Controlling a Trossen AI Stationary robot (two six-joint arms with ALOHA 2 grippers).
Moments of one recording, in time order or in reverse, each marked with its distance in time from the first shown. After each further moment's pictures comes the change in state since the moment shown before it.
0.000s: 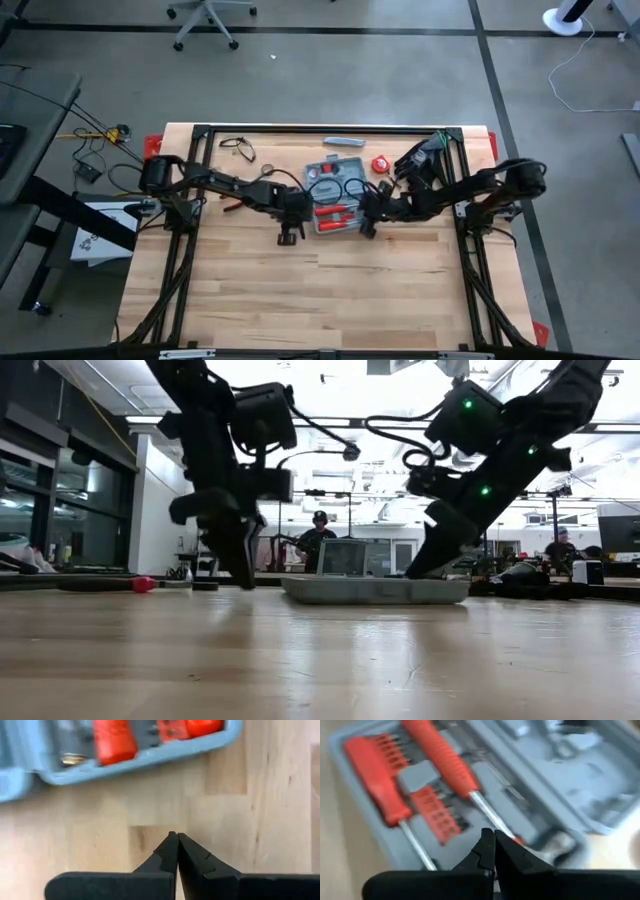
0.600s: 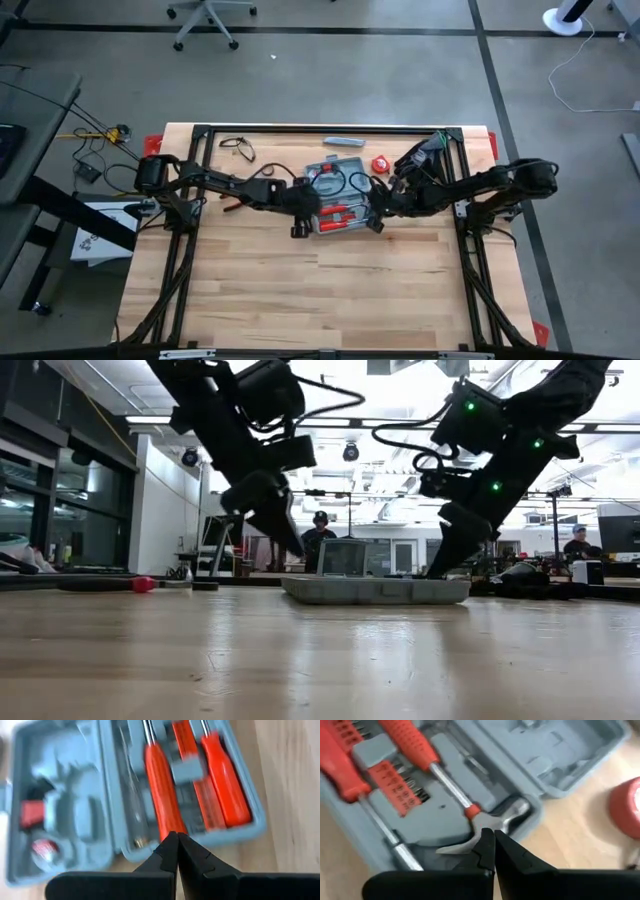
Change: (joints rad) left arm 0.002 -0.027 0.002 0.256 -0.120 0.086; right arm -0.035 -0.075 0.006 -0.192 -0.007 0.044
